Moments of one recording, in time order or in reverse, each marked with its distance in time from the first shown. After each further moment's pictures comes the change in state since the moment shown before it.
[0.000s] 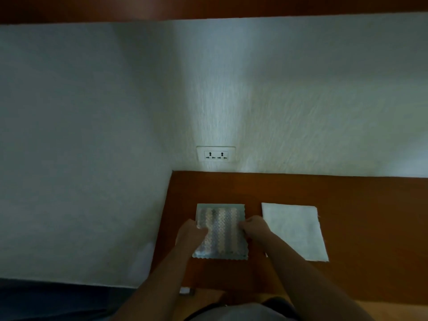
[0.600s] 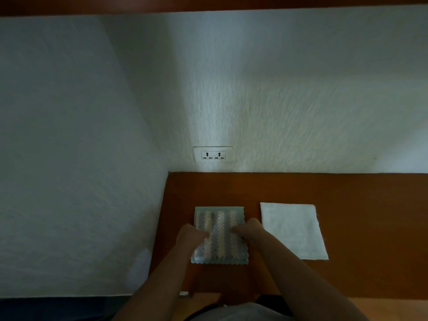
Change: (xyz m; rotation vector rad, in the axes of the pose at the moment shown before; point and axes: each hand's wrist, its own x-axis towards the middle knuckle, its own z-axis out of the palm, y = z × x) left_hand 0.015 0.001 0.004 -0.164 -0.090 -0.166; right_hand 0.002 -0.008 0.012 0.105 0.009 0.108
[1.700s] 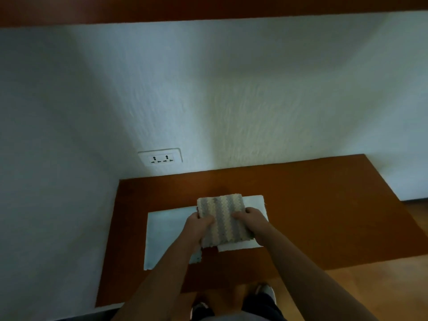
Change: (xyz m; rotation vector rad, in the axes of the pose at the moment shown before) left_hand -0.068 0.083 0.093 -0.354 -0.302 0.137; right_hand -0.031 0.055 -0.122 0.300 -0.003 -0.136
